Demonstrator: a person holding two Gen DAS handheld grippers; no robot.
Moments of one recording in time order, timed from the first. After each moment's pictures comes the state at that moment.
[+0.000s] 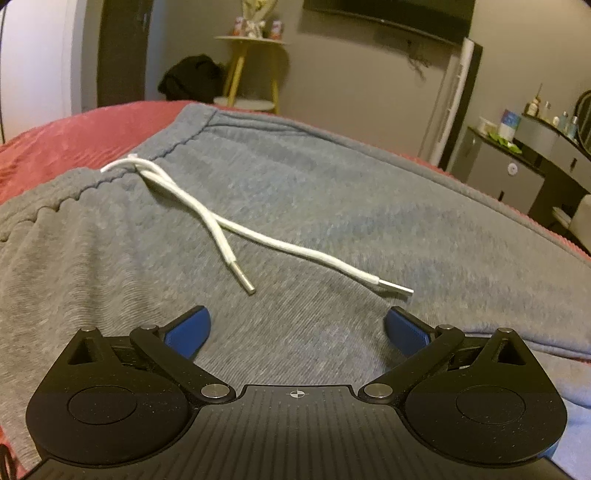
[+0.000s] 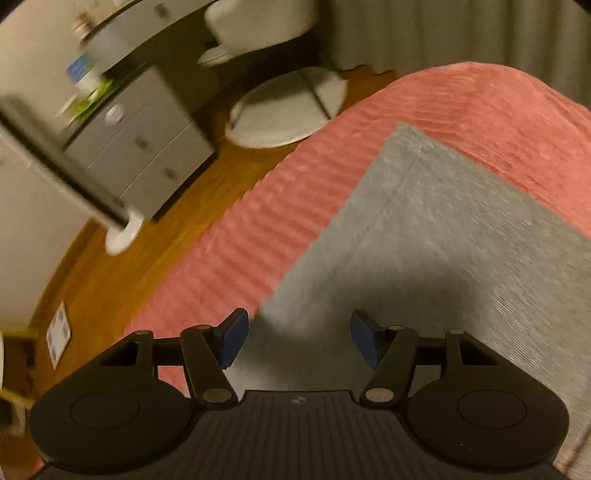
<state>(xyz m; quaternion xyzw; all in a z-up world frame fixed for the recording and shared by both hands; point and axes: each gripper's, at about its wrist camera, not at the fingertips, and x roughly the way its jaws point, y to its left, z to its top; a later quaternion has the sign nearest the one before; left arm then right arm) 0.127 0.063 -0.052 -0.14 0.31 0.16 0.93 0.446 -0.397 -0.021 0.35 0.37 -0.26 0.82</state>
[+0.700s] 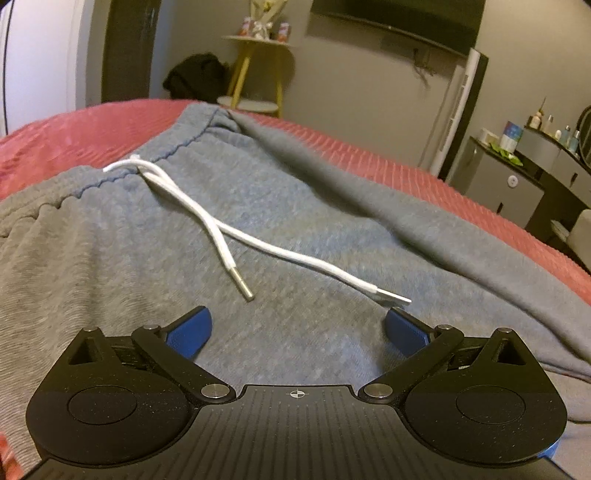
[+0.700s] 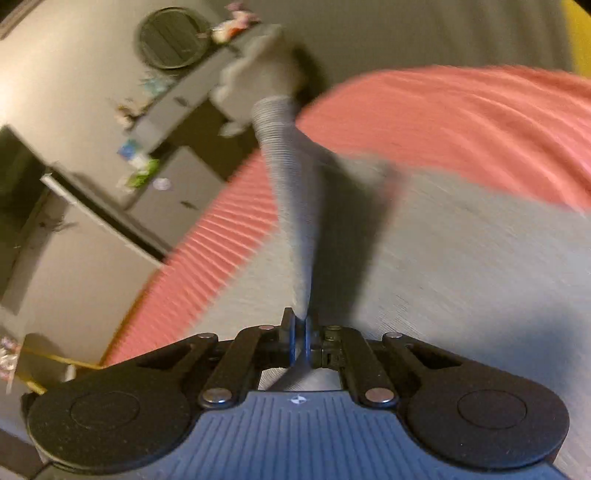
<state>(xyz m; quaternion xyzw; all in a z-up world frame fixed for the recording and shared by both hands) 0.125 0.069 -0.040 -0.17 0.31 0.15 0.92 0.126 -0.404 -0.063 0.42 0.23 -0.20 0.85</state>
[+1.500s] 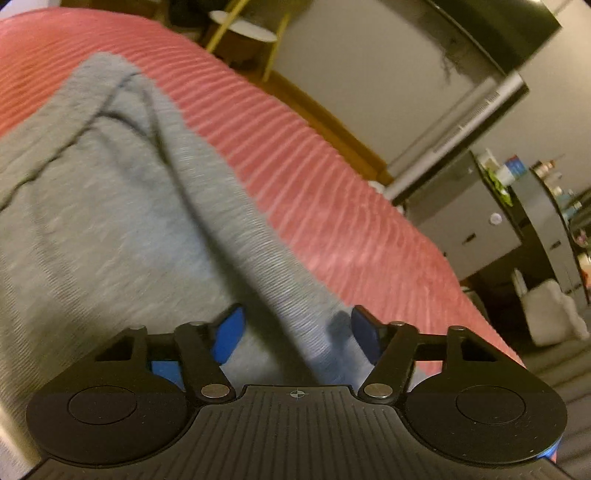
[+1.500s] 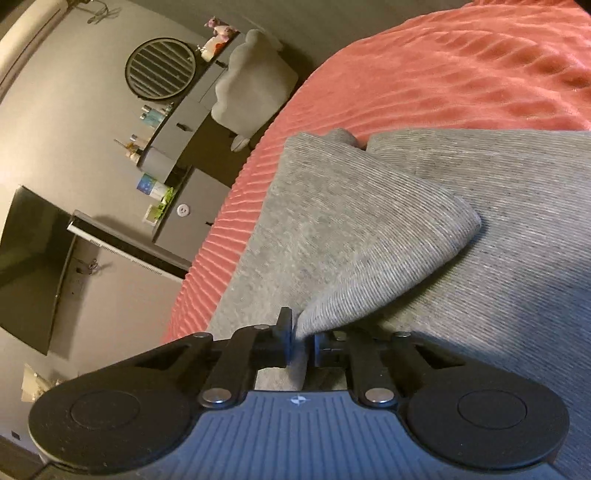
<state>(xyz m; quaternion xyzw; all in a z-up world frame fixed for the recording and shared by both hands) 0.326 0.161 -0.044 -0.33 0.39 0.07 0.86 0.145 -0.447 -0.118 0.51 0.19 -0.17 0.82</state>
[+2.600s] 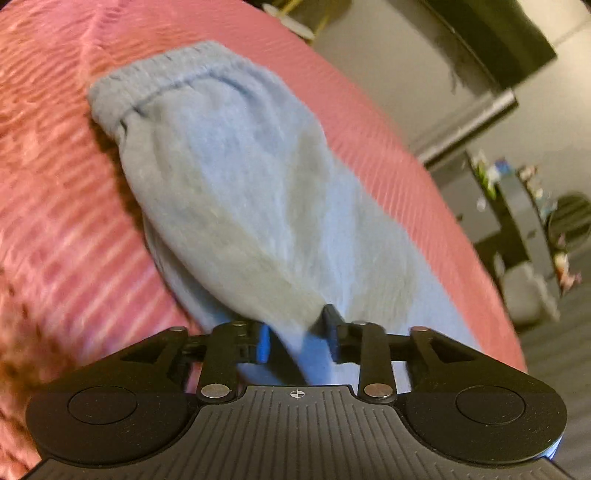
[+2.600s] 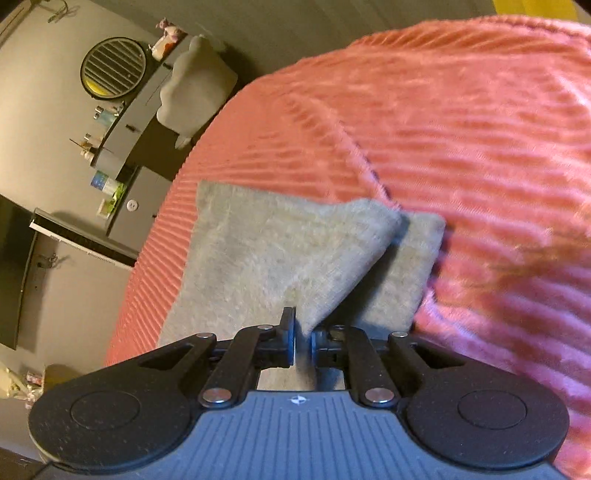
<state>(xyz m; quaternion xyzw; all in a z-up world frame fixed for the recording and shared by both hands) 0.026 0.198 -0.029 -0.40 0.38 0.09 0.83 -0.003 -0.481 -0.101 0.51 0.26 -0.23 0.79</state>
